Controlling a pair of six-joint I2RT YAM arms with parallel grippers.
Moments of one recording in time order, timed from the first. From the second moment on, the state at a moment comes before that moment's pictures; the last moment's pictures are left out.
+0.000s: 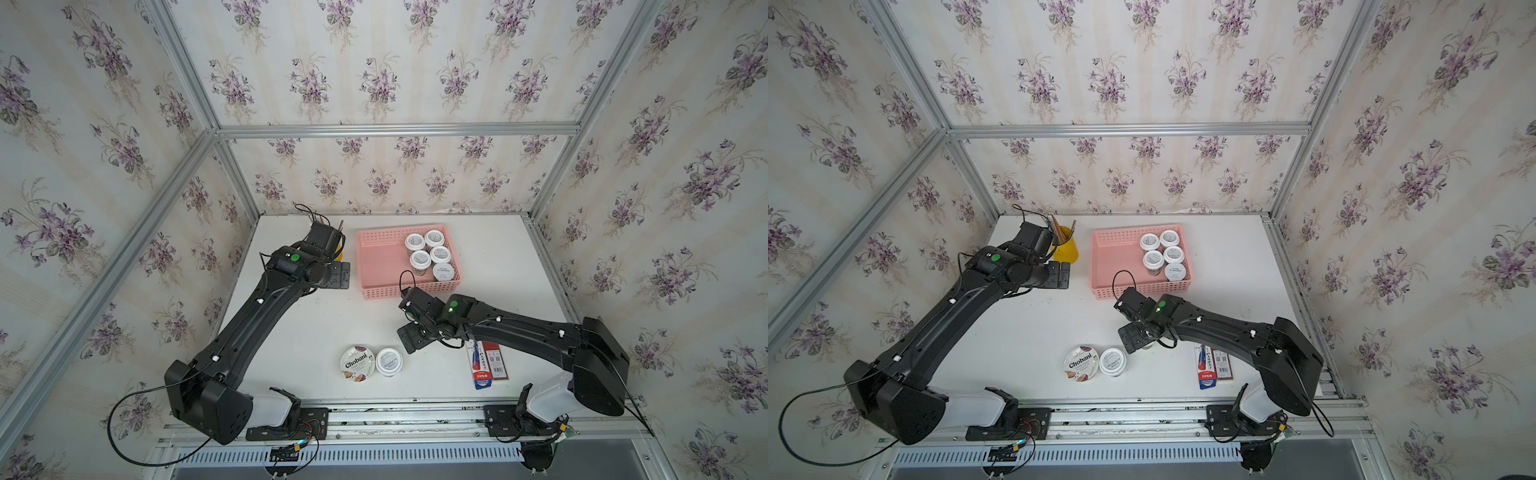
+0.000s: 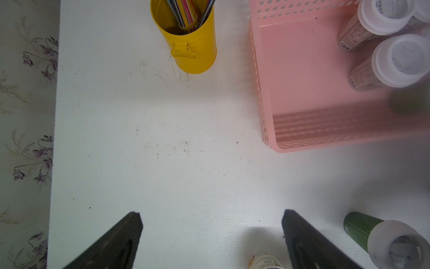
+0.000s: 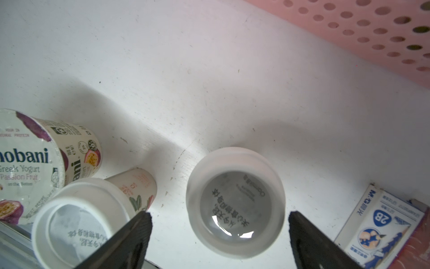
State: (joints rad) left arm -0.39 1.36 1.38 -1.09 -0.24 -0.32; right arm 1.01 1.54 1.09 -0.79 0.10 0.46
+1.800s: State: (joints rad) left arm -0.39 1.36 1.39 -1.09 -0.25 -0.32; right arm 1.00 1.66 1.15 -0.83 0.17 0.46
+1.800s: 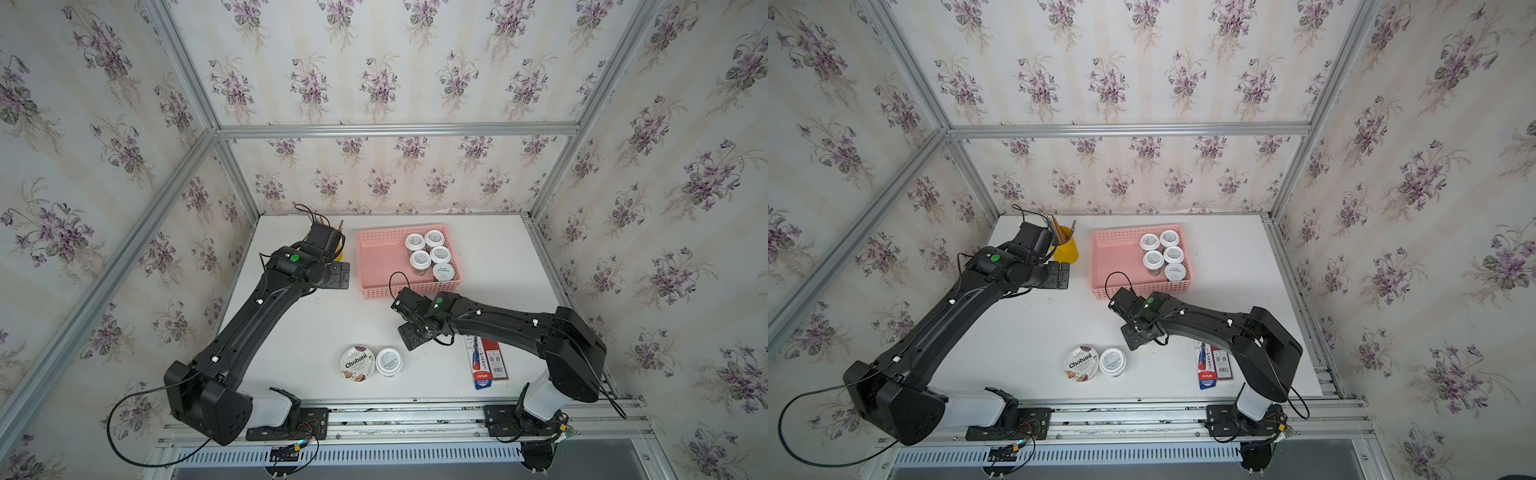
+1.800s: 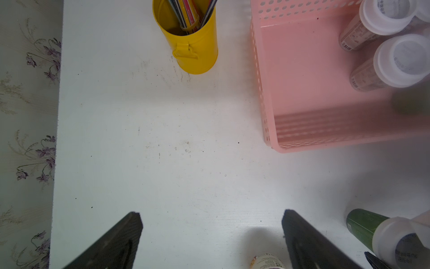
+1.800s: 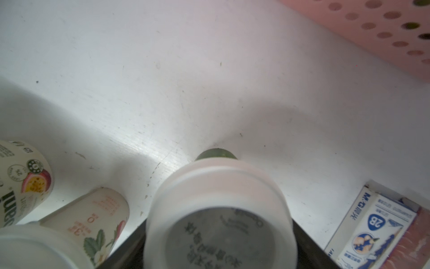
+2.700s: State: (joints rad) left arm -0.38 1.40 1.43 -1.10 -0.25 -0.31; right arm 0.79 2.07 2.02 -1.01 0.22 0.22
